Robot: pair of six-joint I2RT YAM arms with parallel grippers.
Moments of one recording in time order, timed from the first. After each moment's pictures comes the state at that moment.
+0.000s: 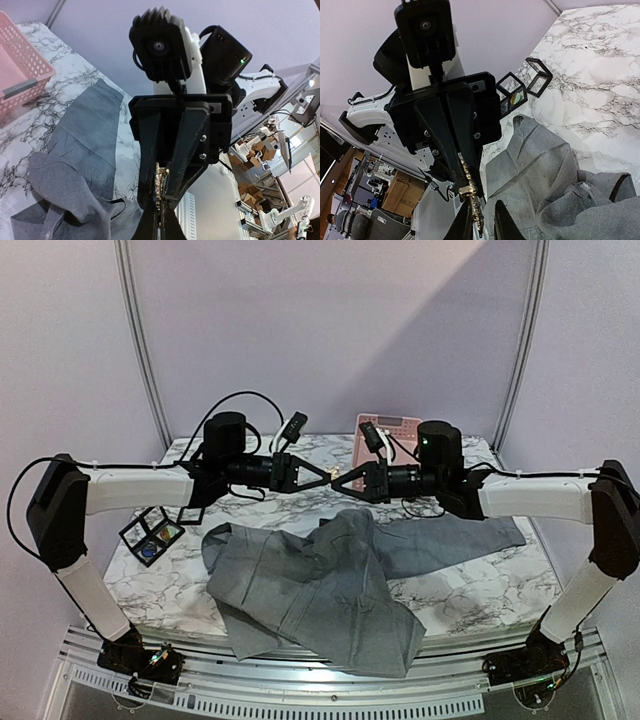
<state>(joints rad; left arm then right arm) -0.65 1.69 1.10 0.42 0.94 -0.61 0.71 1.63 1.05 0.37 -0.71 0.77</state>
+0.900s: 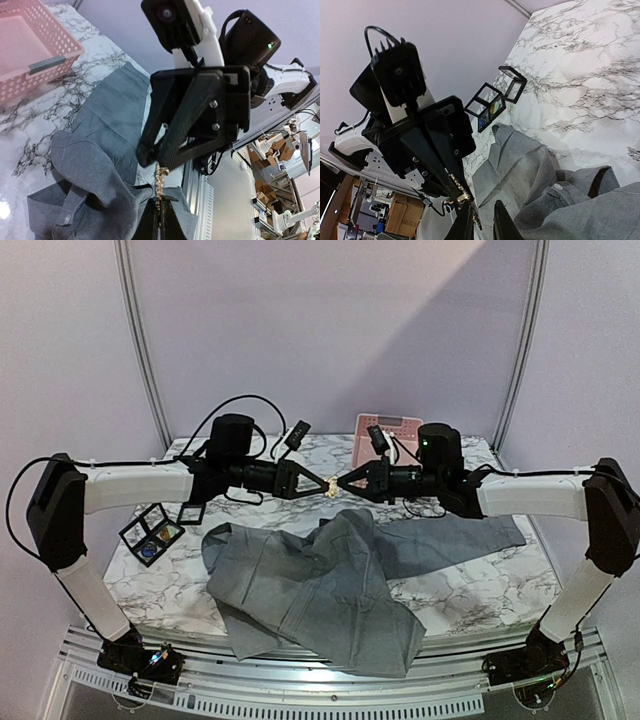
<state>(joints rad) -0.65 1.69 1.14 0.17 0.84 -0.46 0.68 1.66 1.05 0.35 -0.64 0.86</state>
